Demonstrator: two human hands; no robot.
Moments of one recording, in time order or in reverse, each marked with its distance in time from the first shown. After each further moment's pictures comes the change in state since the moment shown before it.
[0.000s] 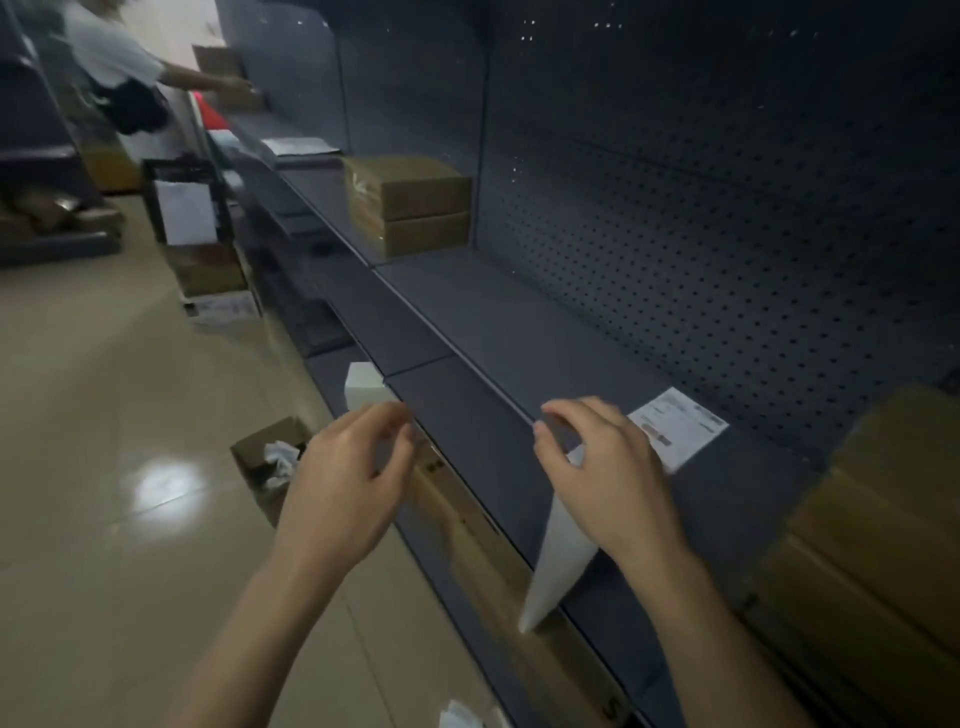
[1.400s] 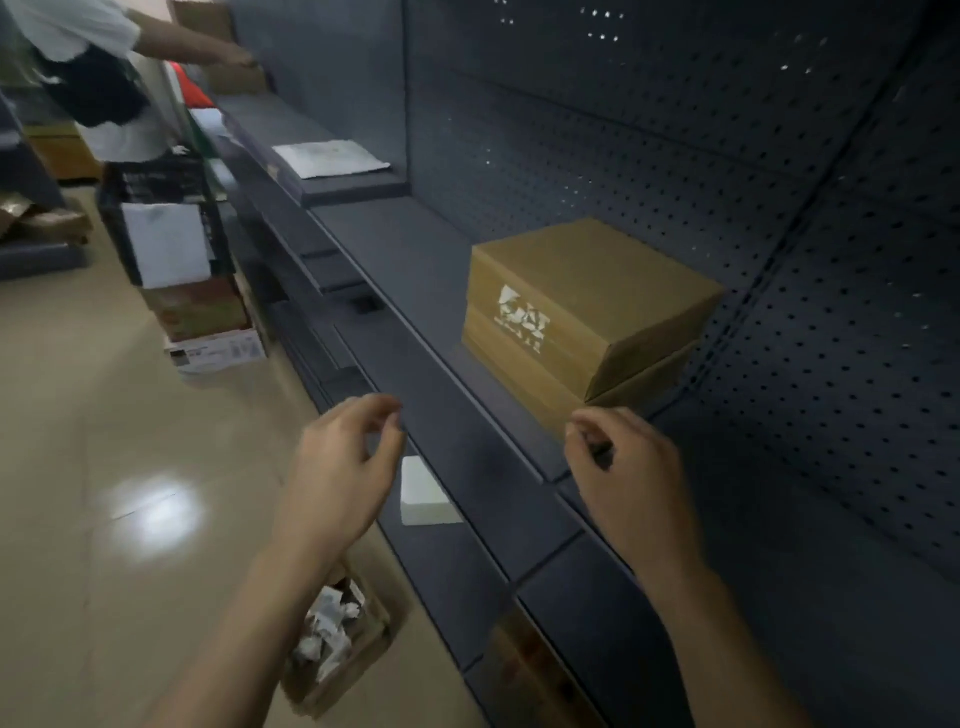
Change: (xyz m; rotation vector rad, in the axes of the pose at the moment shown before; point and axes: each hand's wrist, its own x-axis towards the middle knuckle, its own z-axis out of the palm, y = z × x) left_hand 0.587 -0.431 0.006 0.026 -0.030 -0.064; right_hand 0.554 -0.085 0.412 0.045 -0.003 0.169
